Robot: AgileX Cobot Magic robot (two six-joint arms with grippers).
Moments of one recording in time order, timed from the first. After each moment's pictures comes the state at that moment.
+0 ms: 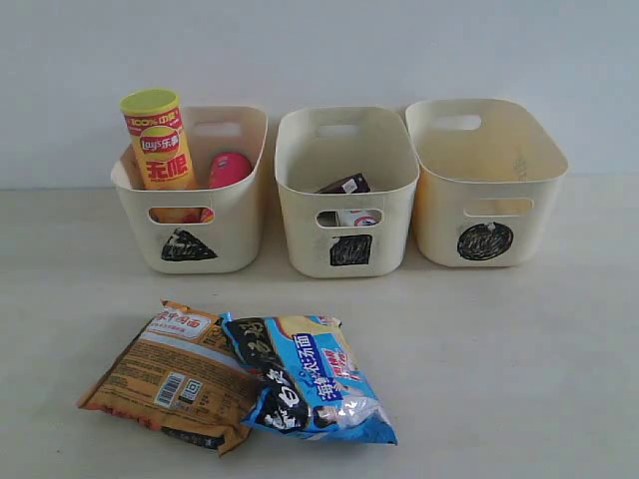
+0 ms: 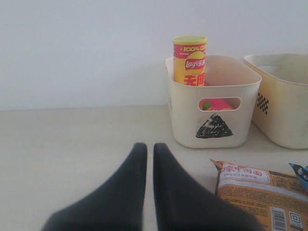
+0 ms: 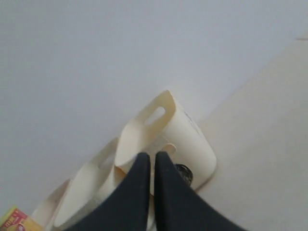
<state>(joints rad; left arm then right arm) -0.02 0.00 0.00 -0.06 0.16 0.09 -0.04 0.00 0.00 -0.19 0.02 0.94</state>
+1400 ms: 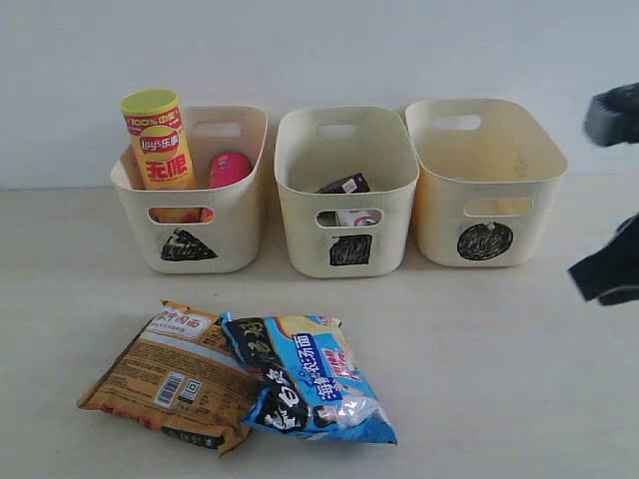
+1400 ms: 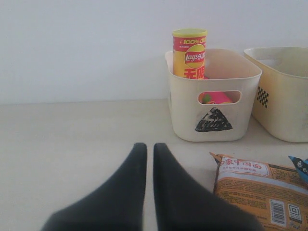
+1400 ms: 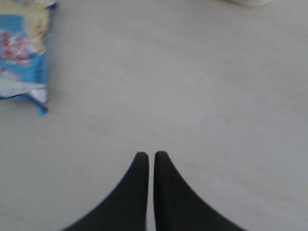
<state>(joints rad) -0.02 0.00 0.00 -0.06 0.18 0.09 0.24 1.18 -0.89 0.16 0.89 -0.30</state>
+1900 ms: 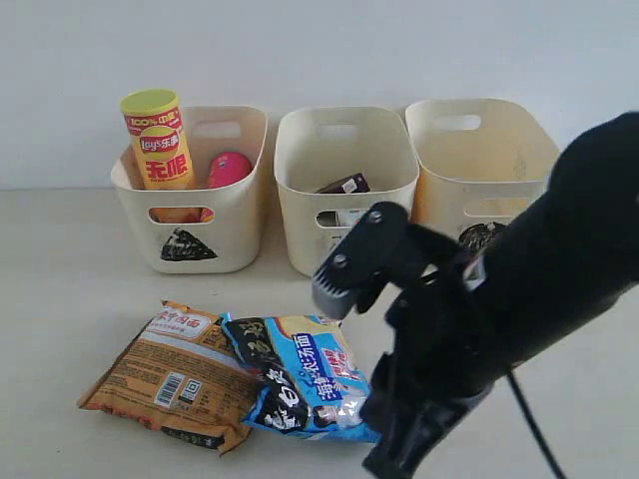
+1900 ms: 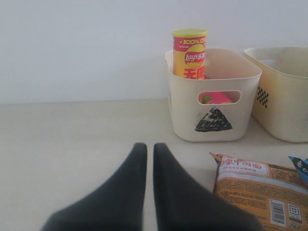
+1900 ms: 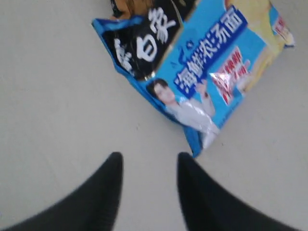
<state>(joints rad) -0.02 0.00 0.00 -0.06 0.18 0.09 0.76 1.43 -0.88 0.30 0.64 -0.55</state>
